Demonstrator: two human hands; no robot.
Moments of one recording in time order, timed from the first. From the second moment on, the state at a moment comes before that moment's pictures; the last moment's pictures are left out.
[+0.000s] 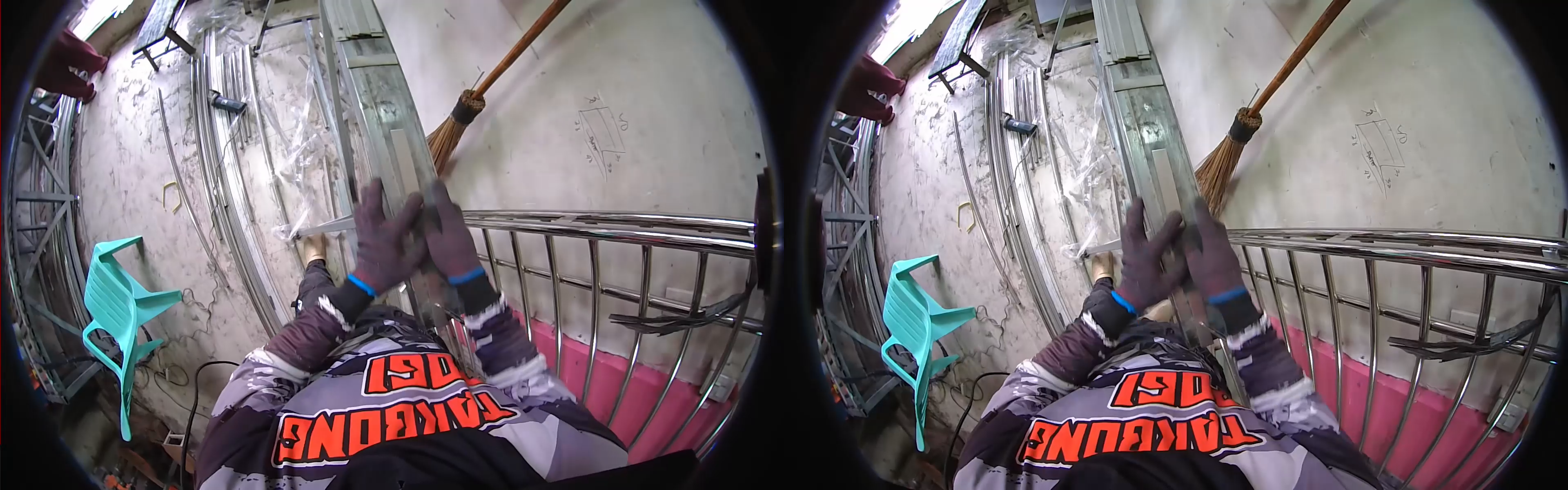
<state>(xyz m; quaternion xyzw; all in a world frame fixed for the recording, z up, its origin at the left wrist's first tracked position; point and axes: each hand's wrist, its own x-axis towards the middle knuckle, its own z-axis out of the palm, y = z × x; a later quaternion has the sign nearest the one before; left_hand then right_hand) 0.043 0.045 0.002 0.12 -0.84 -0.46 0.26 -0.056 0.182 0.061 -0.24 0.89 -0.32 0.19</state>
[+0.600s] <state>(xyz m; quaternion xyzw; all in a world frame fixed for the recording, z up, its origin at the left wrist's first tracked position) 0.000 -0.007 0.021 0.09 -0.91 -0.31 0.28 -0.109 0.141 0.028 -0.29 0.87 -0.39 0.13</state>
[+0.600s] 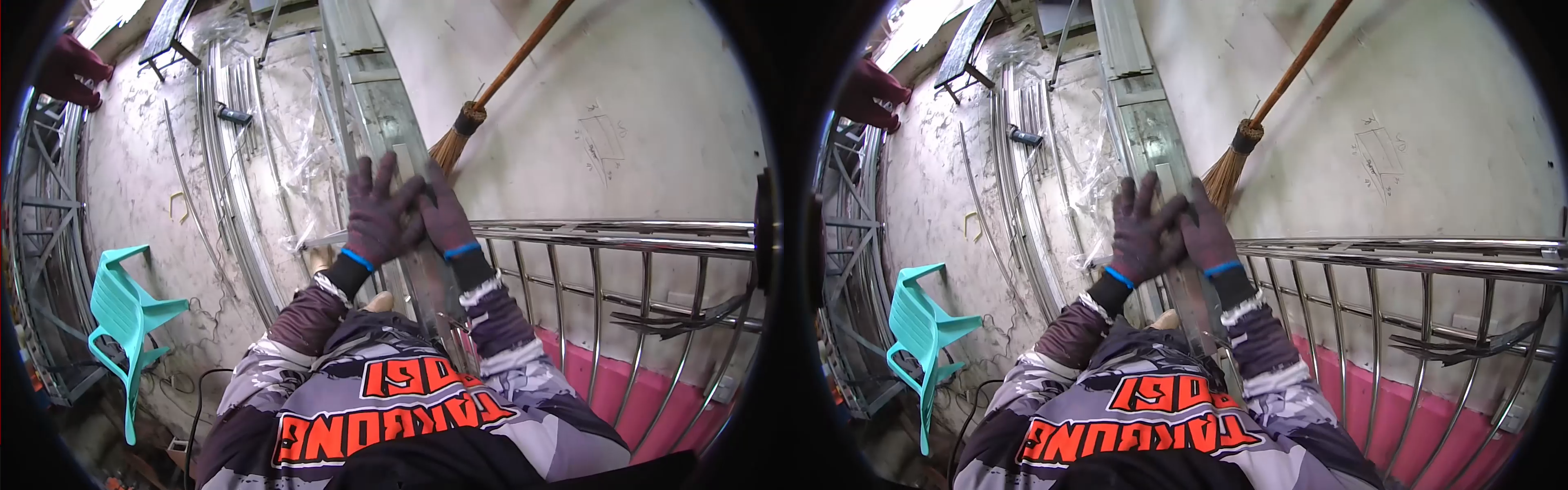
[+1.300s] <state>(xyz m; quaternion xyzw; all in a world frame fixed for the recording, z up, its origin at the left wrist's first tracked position) -0.039 -0.045 0.033 0.14 -0.94 -0.24 0.21 -0.144 0.095 0.028 -0.24 0.85 -0.43 0.16</state>
